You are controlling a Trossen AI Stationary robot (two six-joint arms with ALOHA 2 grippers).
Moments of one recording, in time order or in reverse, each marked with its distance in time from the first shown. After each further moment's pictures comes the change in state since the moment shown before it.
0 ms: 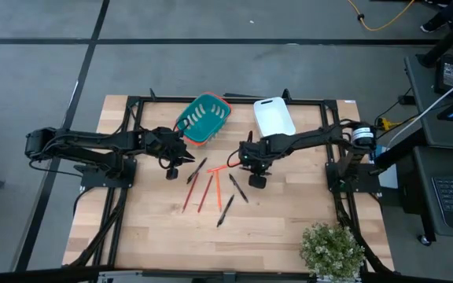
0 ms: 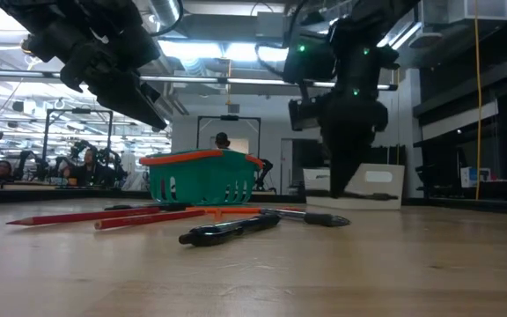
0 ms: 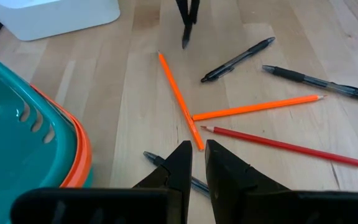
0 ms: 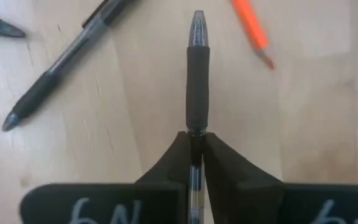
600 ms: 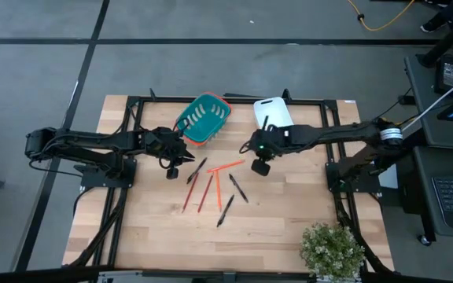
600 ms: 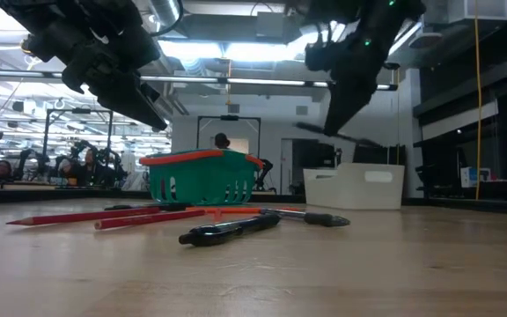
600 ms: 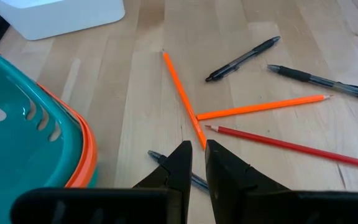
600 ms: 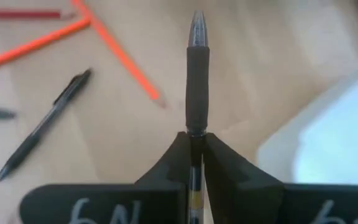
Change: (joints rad) left arm 0.000 0.000 0.000 0.000 -0.017 0.000; right arm 0.001 -0.279 -0.017 -0.036 0.299 0.122
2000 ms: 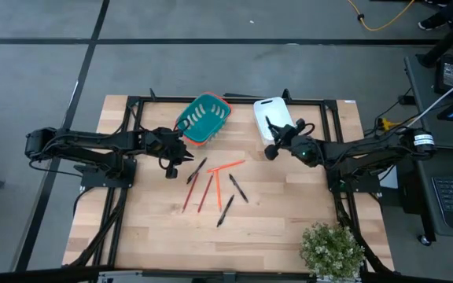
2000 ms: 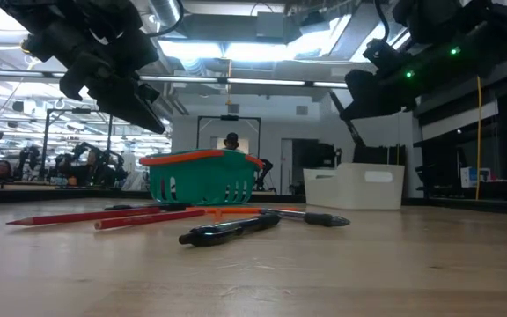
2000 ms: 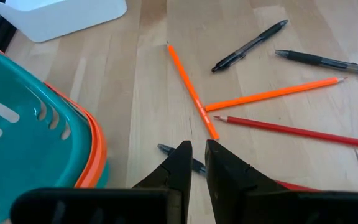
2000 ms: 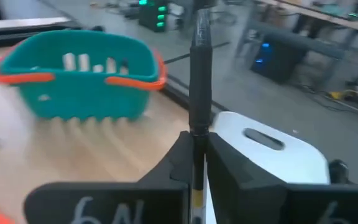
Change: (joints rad) left arm 0.000 0.000 0.000 -0.022 -0.030 0.069; right arm 0.009 -0.351 -0.688 1.072 0.559 -0.127
